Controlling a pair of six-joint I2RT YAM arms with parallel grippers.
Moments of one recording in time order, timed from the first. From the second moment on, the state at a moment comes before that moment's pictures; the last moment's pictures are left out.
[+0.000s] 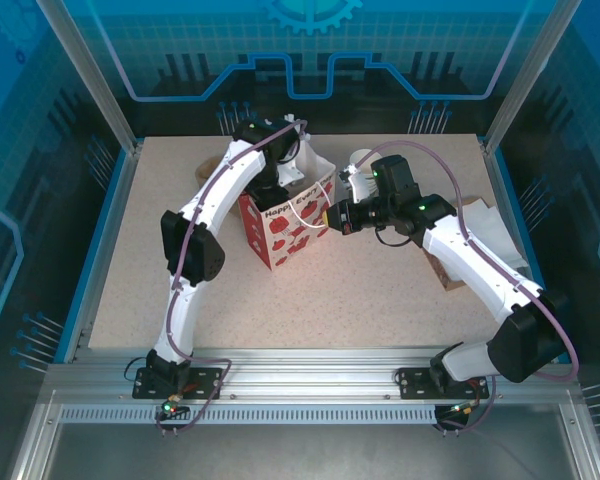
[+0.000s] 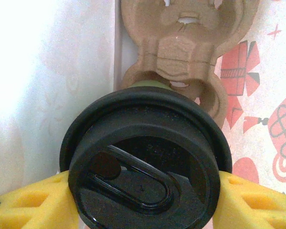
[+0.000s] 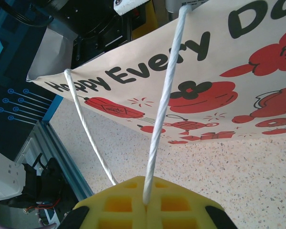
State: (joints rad) left arm -0.43 2.28 2.42 -1.67 -0.03 0.31; right arm 0.48 1.40 1.25 -0.57 -0.54 0.30
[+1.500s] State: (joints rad) left arm -0.41 2.26 2.41 -1.67 0.05 0.31; right arm 0.48 1.40 1.25 -0.57 -0.54 0.30
